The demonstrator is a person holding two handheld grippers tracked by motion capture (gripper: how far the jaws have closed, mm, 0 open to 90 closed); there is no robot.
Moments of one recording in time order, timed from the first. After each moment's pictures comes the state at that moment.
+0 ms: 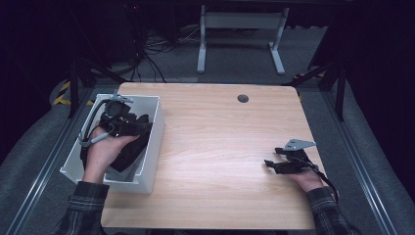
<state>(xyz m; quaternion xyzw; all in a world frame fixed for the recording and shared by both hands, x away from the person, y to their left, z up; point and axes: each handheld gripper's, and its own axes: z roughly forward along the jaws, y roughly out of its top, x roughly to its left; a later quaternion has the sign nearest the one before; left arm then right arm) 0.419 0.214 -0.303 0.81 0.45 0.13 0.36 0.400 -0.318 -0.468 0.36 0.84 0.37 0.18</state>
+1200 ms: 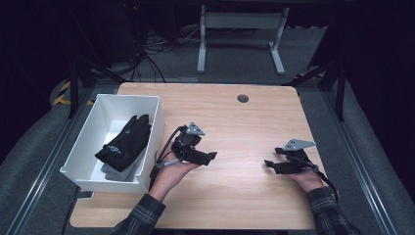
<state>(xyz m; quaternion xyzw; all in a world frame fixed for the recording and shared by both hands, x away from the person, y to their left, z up) 0.398 0.060 -0.387 0.86 0.32 0.07 0.39 0.400 -0.318 -0.468 0.36 0.84 0.37 0.18</state>
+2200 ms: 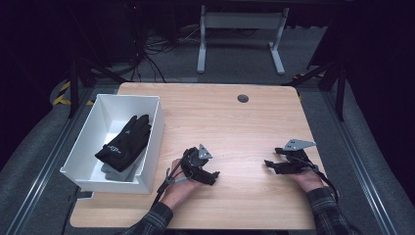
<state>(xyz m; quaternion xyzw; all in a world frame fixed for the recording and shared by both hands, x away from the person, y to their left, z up) 0.389 0.038 -0.476 0.88 0.30 0.11 0.36 0.400 -0.317 -0.468 0.36 0.84 0.37 0.17</state>
